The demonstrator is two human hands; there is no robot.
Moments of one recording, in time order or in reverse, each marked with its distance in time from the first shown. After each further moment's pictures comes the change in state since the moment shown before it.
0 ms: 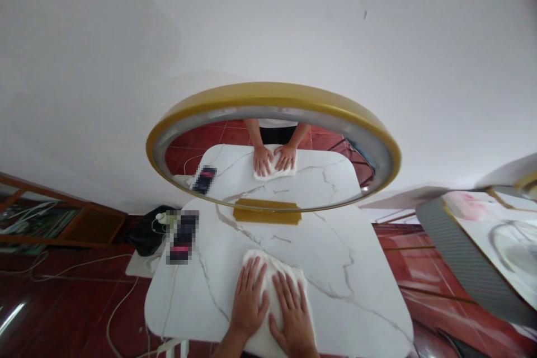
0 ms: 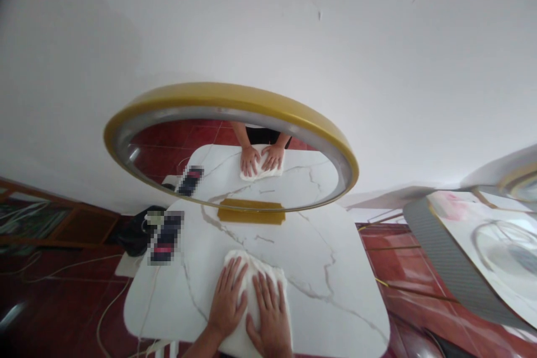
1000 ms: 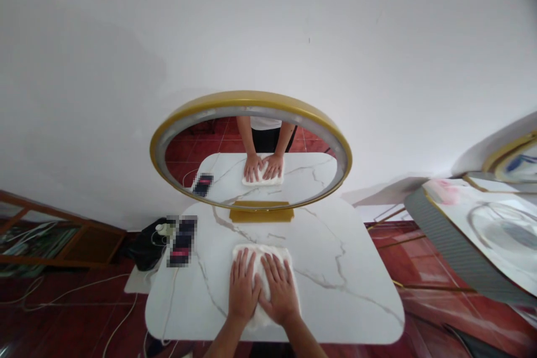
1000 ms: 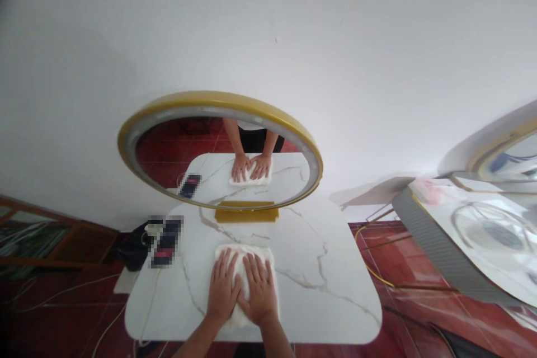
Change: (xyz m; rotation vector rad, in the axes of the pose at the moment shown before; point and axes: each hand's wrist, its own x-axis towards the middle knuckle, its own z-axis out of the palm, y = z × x) left_hand 0.012 -0.002 0.001 0.032 0.166 -0.122; right_hand 0.039 -0.005 0.013 0.011 0.158 0.026
